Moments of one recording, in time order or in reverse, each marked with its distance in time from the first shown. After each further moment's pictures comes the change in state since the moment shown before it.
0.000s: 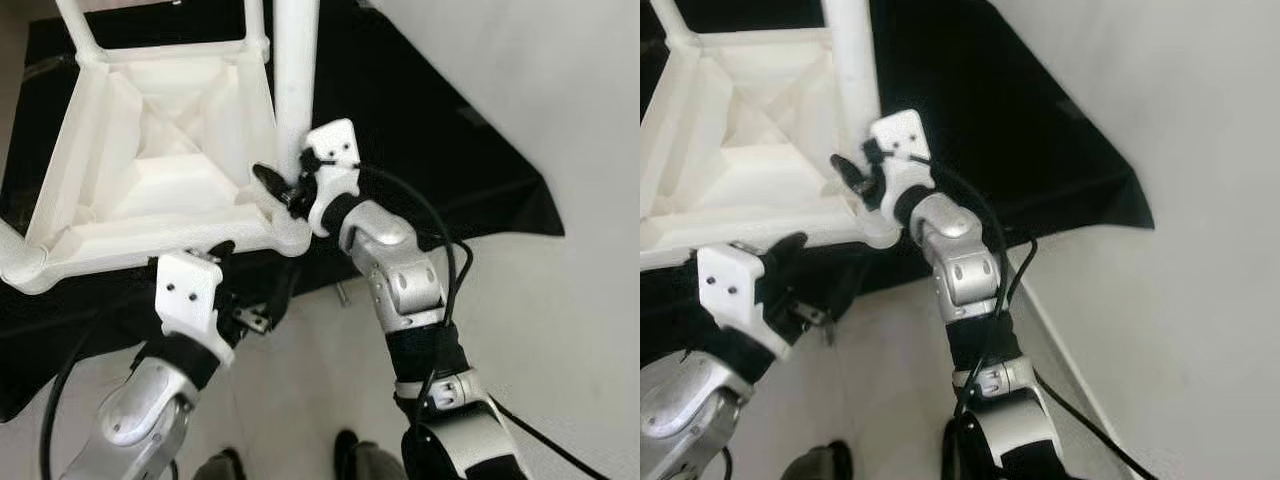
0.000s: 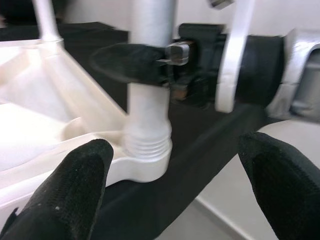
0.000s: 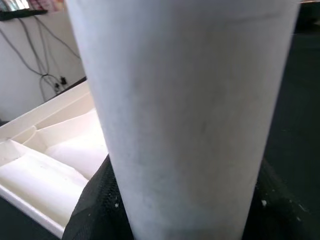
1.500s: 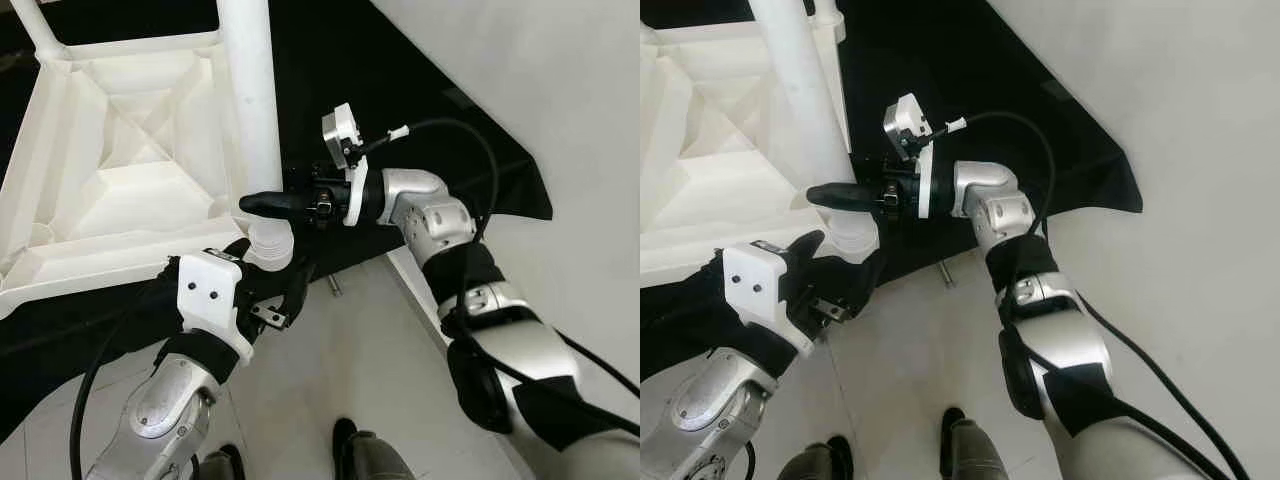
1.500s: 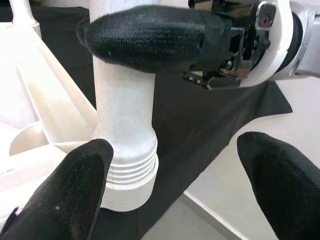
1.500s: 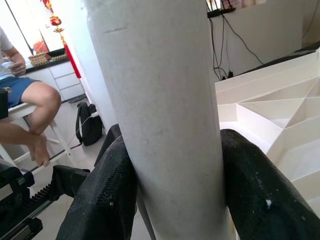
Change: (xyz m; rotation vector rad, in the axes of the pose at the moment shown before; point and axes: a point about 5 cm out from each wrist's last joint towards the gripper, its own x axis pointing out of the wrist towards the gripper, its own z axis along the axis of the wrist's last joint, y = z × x) left arm 0.004 -0.005 -0.006 -0.007 -0.010 0.026; right arm -0.003 -0.038 0.025 0.010 -0.034 0.845
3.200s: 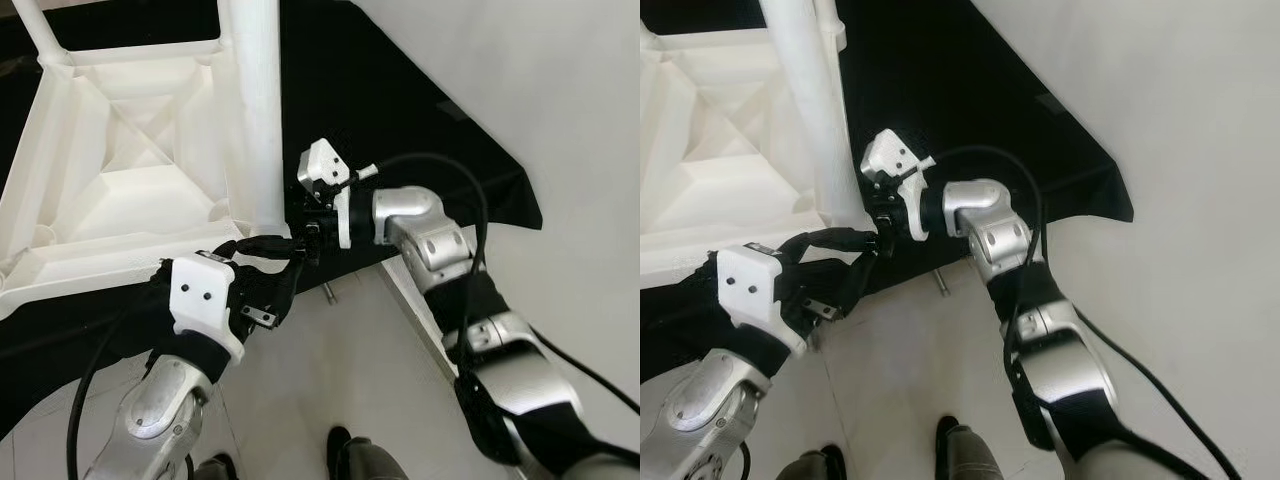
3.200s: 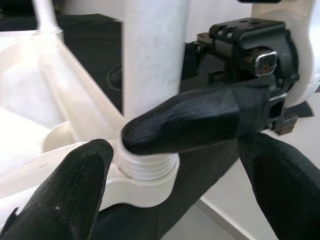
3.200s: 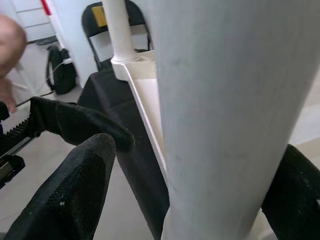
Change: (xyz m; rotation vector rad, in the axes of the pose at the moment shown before) left arm -0.006 0.009 -0.003 0.046 0.014 0.075; right arm 0.011 0.013 -0.015 -0.116 0.199 -0.052
